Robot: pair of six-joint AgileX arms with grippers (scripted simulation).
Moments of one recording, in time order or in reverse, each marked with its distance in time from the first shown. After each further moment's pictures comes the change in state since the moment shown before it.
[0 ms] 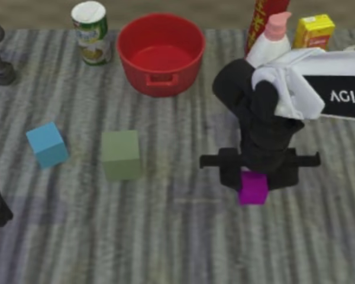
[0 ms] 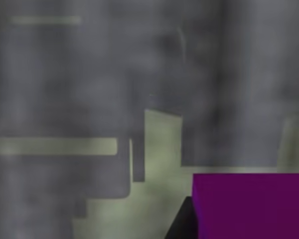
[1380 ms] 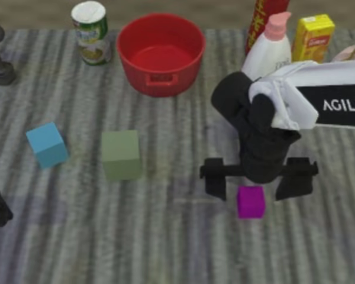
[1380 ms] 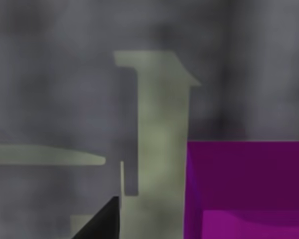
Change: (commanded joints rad) left arm 0.000 0.000 0.000 0.000 0.000 0.000; right arm 0.003 0.024 -0.037 0.050 0.000 0.001
